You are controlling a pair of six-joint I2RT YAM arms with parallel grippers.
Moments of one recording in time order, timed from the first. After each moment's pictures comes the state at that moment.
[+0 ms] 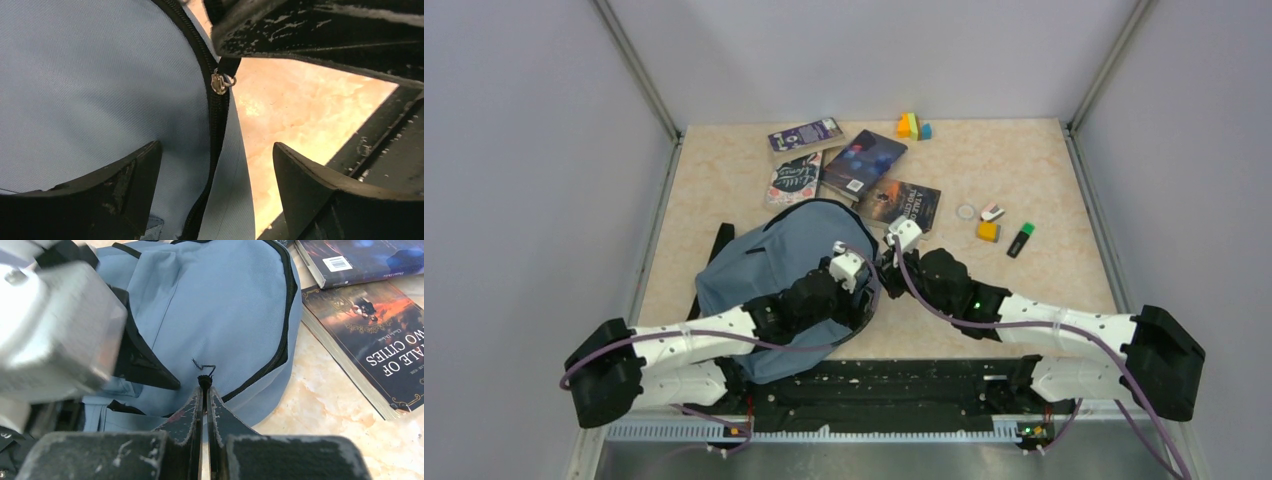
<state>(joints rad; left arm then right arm) -1.00 1.08 0.51 0.08 -0.13 -0.27 1.02 1.15 0.61 0.28 0.19 0.15</state>
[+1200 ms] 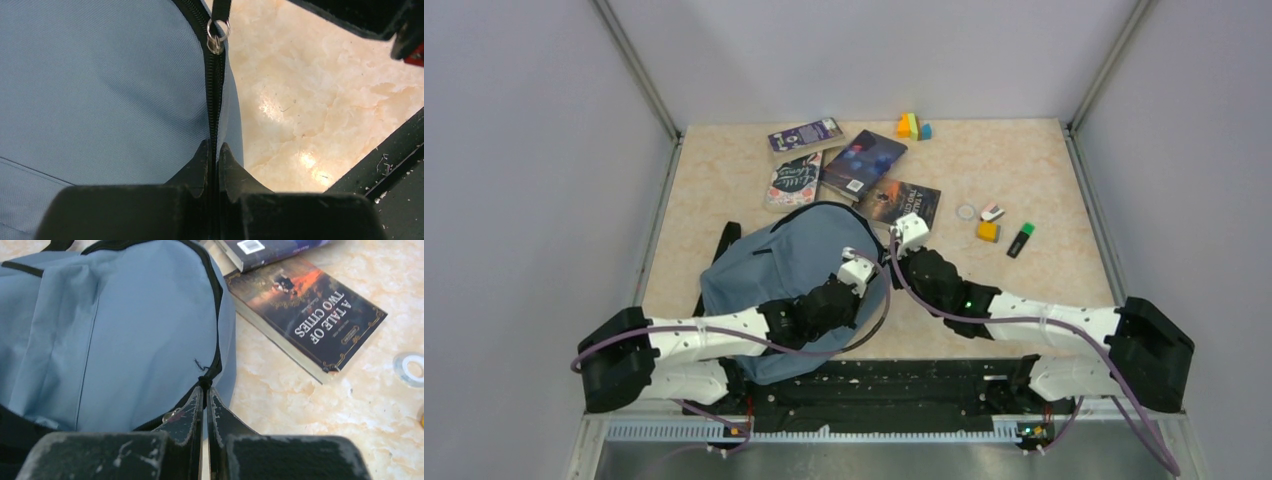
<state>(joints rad) -1.13 1.20 0.56 0.08 -0.37 -0.31 1.02 1.20 0.60 0.28 0.48 0.18</state>
